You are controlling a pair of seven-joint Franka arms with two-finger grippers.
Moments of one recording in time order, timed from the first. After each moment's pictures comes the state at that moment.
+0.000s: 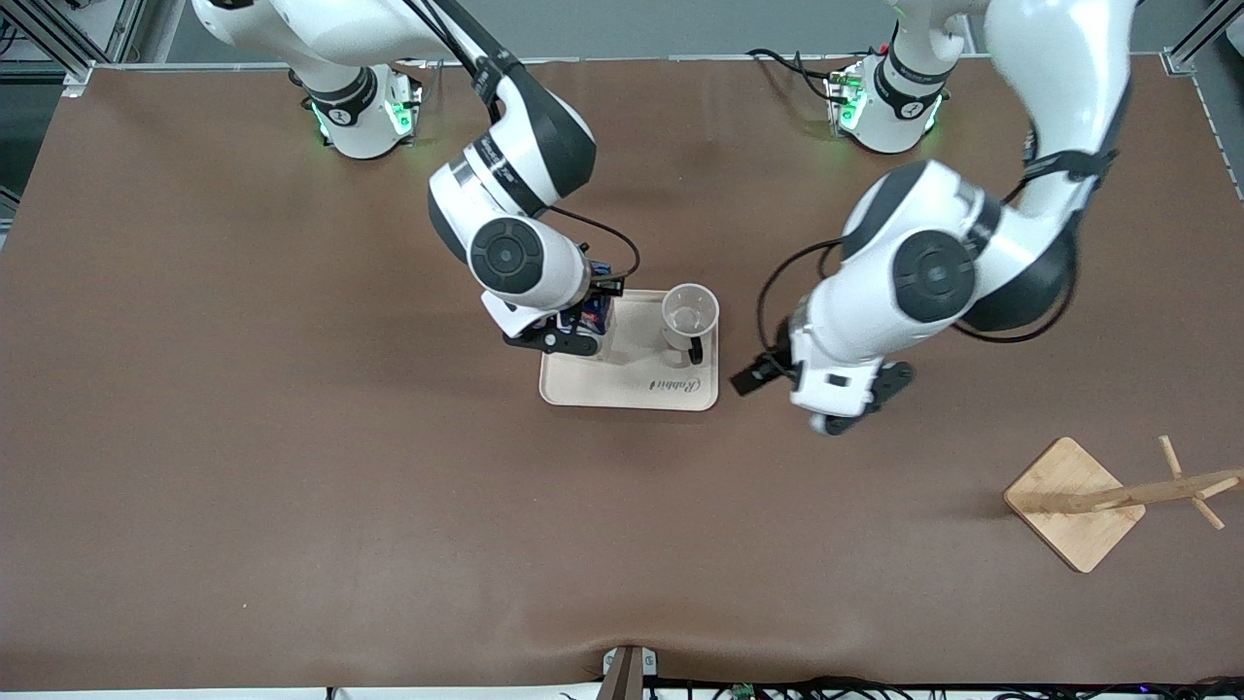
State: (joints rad) left arm 0.00 0.51 -0.55 -1.36 0.10 1.80 -1.12; right arm 0.66 0.58 0.01 -1.39 0.33 1.75 0.73
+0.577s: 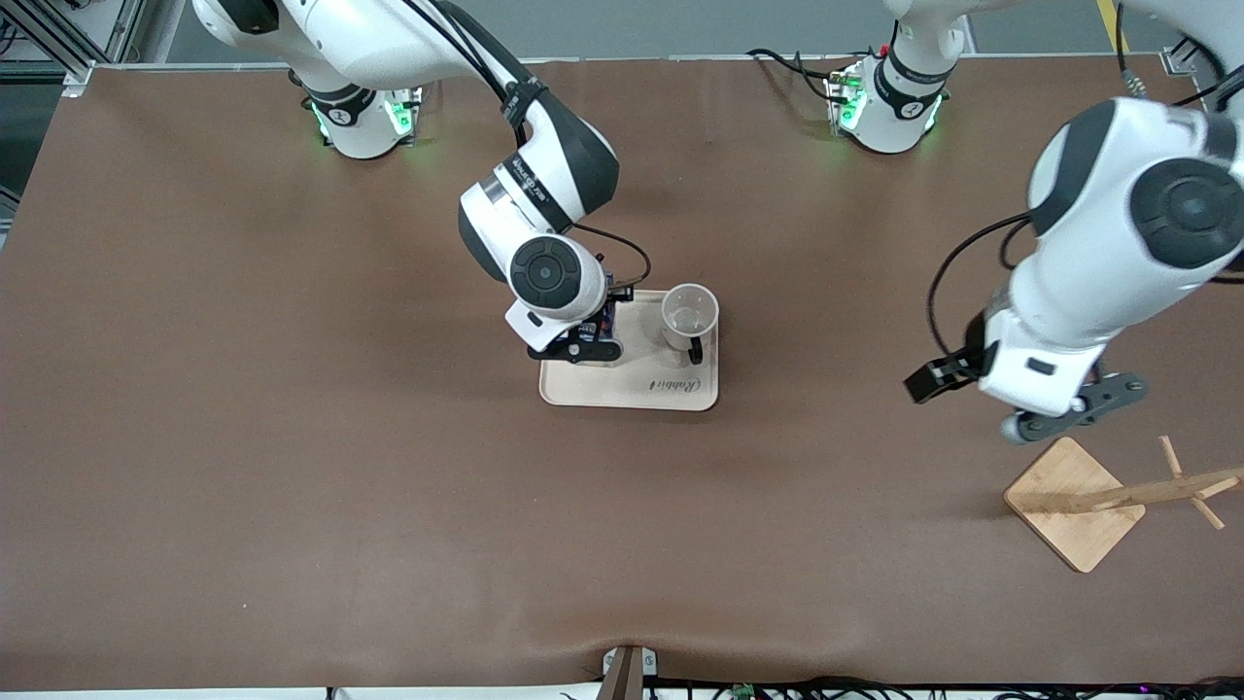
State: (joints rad) left arm 0.21 0.36 -0.55 -1.36 0.26 1.69 -0.65; right arm 0.69 0.64 0.01 -1.35 0.26 1.73 0.65
